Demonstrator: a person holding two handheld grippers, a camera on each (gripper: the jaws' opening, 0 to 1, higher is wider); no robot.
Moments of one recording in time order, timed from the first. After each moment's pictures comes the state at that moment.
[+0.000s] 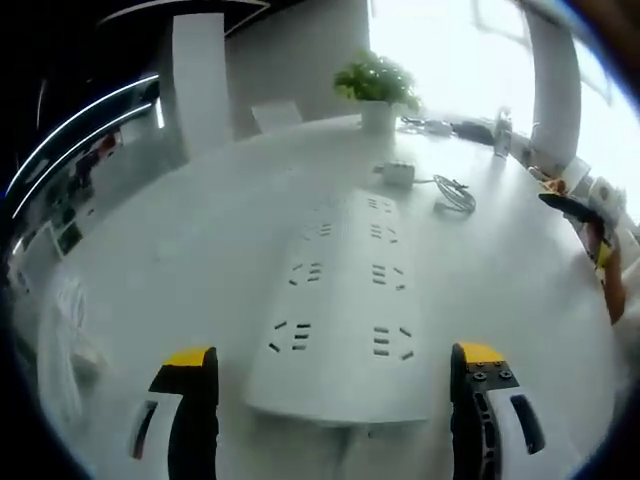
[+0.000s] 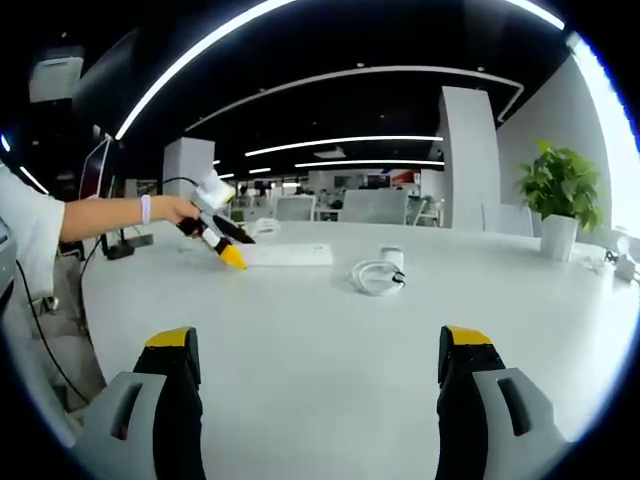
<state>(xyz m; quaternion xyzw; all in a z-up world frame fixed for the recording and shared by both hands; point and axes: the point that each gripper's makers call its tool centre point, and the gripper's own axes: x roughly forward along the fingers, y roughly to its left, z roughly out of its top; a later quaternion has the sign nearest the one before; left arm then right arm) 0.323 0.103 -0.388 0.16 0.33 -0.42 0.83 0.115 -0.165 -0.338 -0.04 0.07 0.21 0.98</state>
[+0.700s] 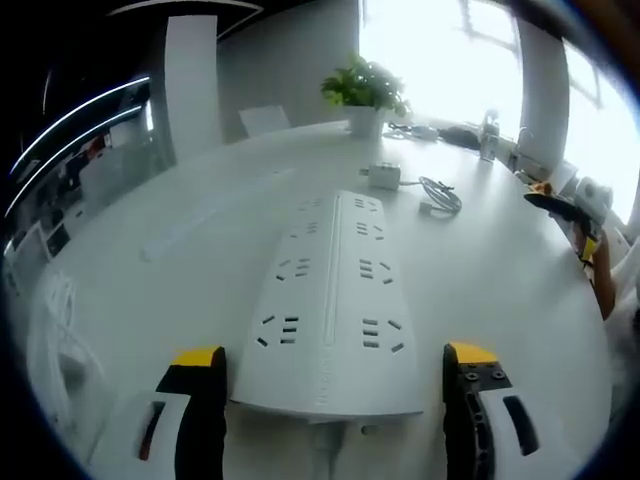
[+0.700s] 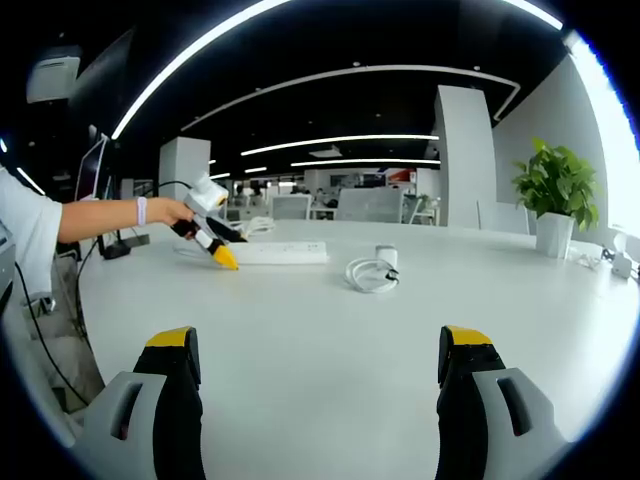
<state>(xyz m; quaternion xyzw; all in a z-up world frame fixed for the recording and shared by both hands) 0.321 0.100 -0.391 0.15 0.32 -0.45 0.82 0.115 -0.170 -0.339 -0.04 0.07 0.20 0.98</state>
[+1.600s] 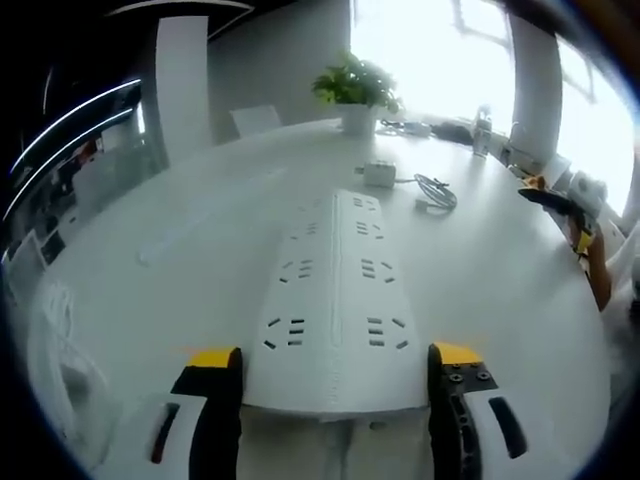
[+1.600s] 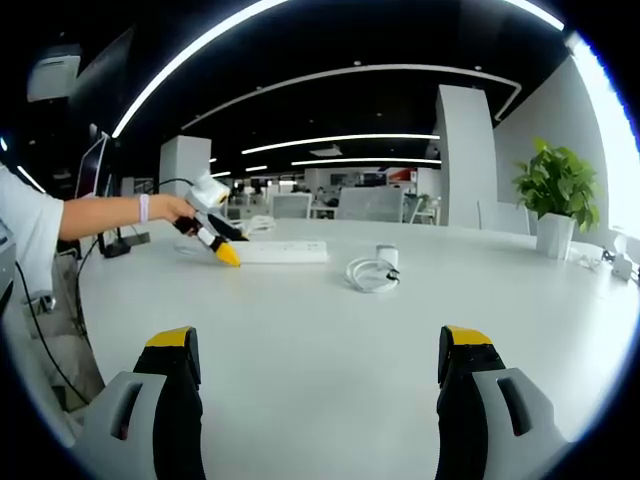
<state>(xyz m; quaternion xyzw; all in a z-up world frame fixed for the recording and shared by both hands) 0.333 0.101 -0.388 0.16 0.33 -0.46 0.81 0.115 -0.169 -0.339 -0.04 0.07 0.20 0.98</state>
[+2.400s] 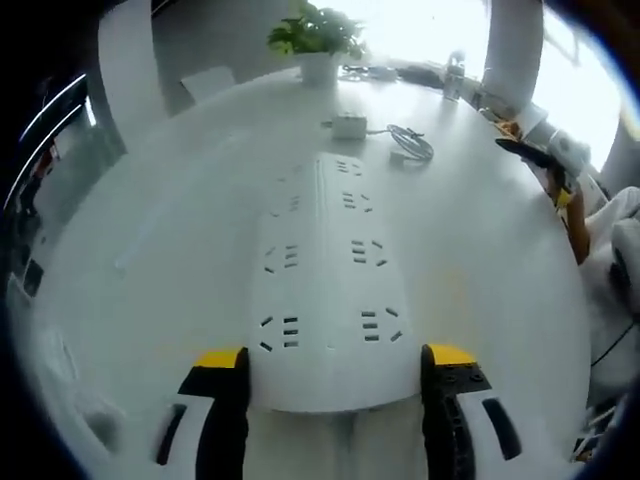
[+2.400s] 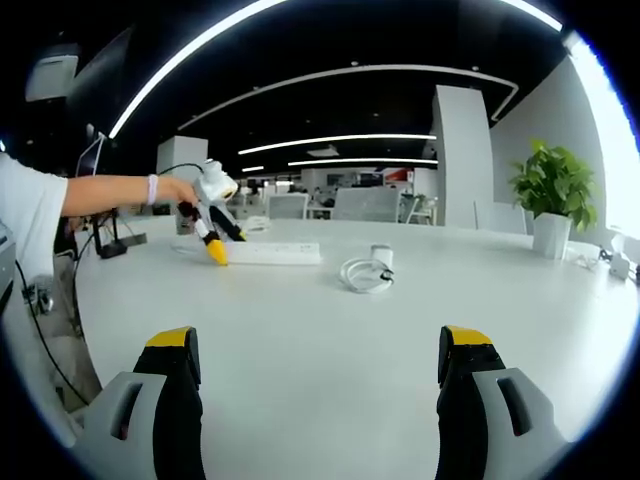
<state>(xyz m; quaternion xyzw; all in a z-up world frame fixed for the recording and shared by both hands) 0.316 0.111 -0.386 0.26 0.42 -0.49 0.71 0.117 -0.176 -0.339 -0.04 0.07 0.19 0.98</state>
